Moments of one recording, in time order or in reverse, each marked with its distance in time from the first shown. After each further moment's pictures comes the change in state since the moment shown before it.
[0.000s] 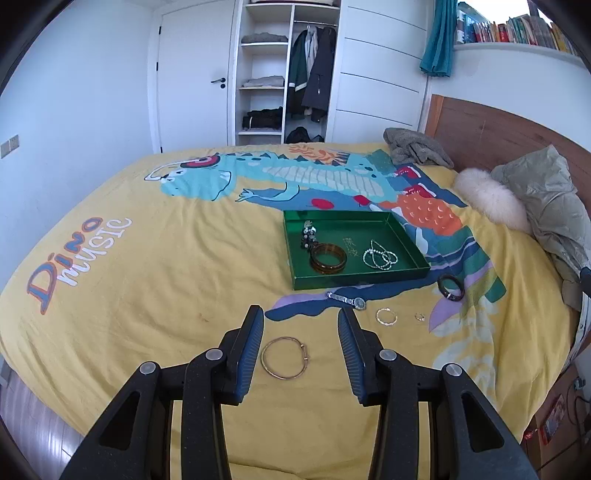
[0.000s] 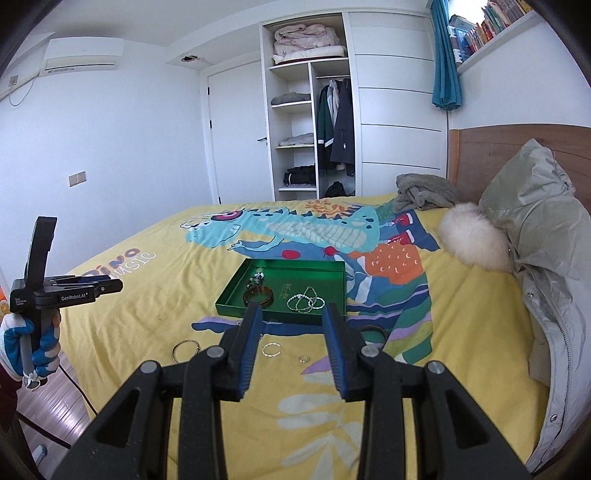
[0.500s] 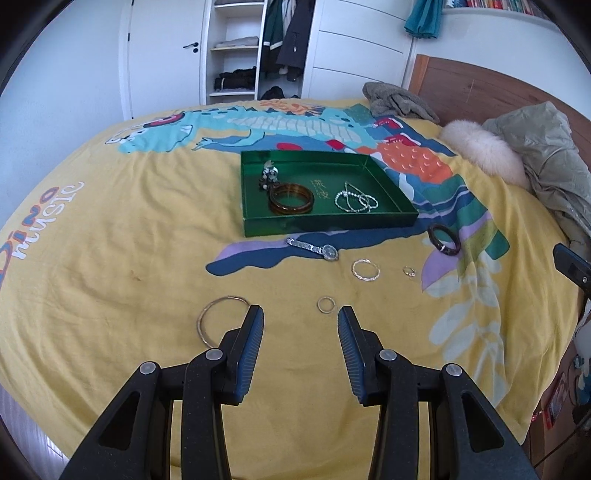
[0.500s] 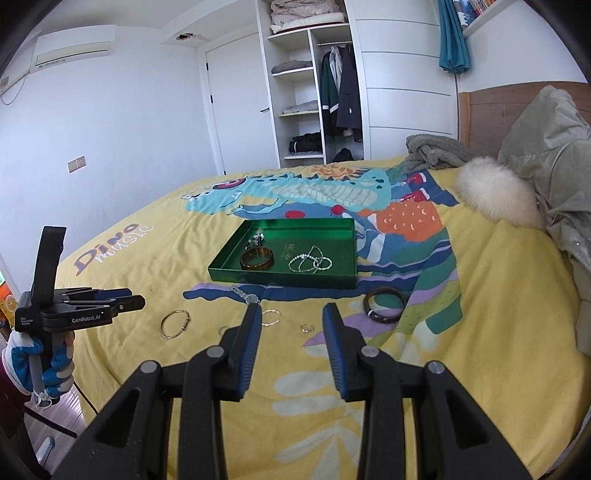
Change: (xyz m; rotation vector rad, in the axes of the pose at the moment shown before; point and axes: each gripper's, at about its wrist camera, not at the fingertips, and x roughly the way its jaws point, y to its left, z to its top) left arm 0.094 -0.045 -0.046 0.036 0.142 -0.088; right arm 0.072 -0.022 -0.049 0.033 0.119 0.052
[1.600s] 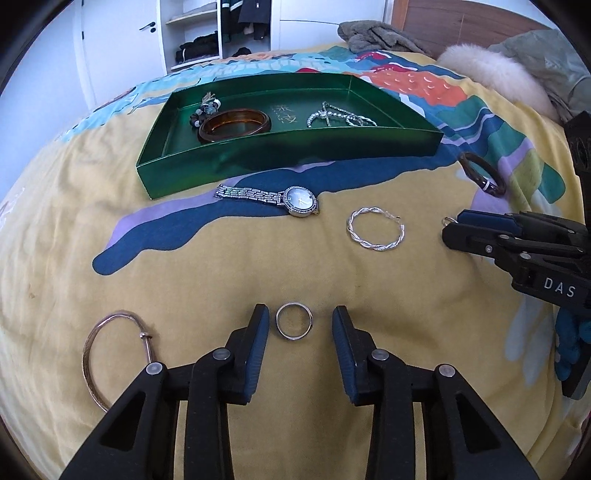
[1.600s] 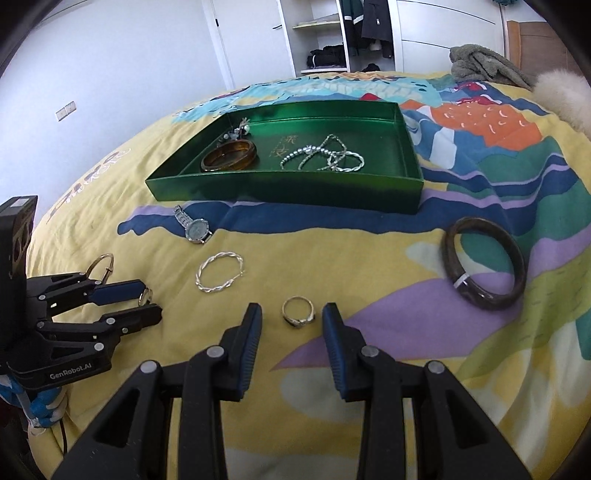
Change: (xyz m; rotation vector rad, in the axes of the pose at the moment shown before) left arm 0.149 -0.031 -0.009 0.118 0.133 -0.001; right arm 0.222 -0.028 -0.045 -0.017 0.309 0.094
